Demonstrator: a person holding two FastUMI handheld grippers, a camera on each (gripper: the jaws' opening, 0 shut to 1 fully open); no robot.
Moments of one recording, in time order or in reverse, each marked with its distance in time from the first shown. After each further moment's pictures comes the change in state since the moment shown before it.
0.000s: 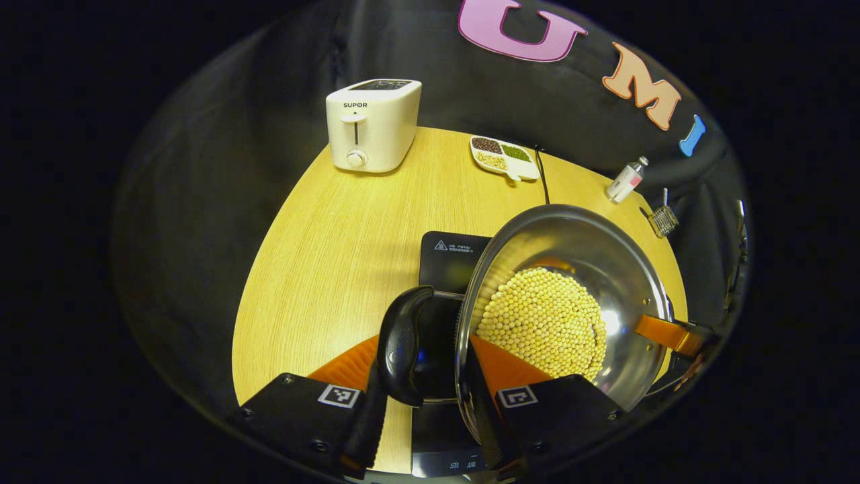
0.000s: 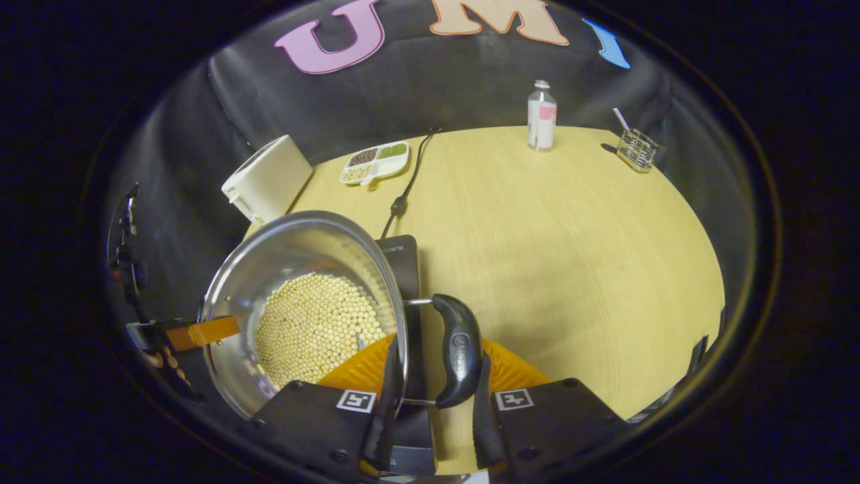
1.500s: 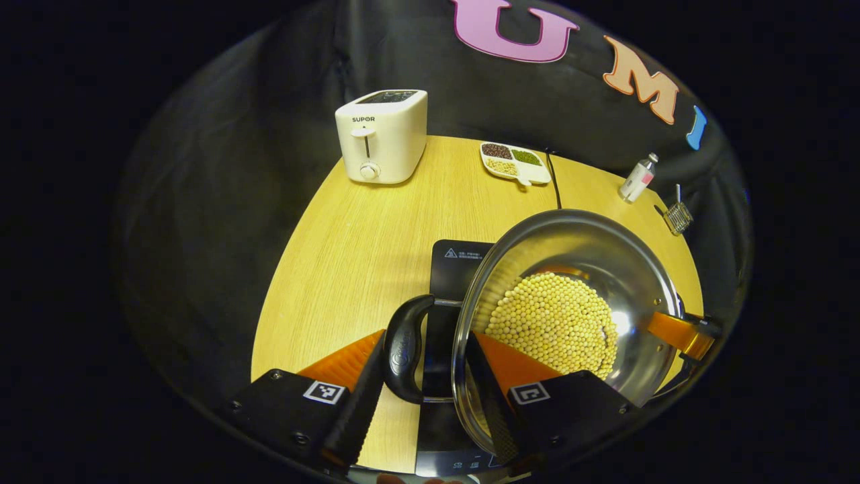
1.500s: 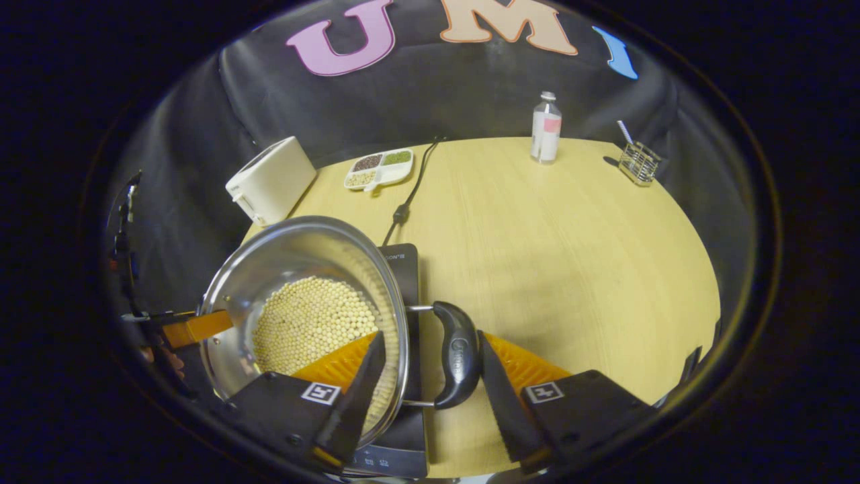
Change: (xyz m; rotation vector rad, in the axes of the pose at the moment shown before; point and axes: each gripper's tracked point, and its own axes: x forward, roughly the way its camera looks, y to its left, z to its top) left arm -0.011 0.006 0.009 0.045 -0.034 0.113; right arm -0.007 -0.003 0.013 -0.041 -0.032 -0.002
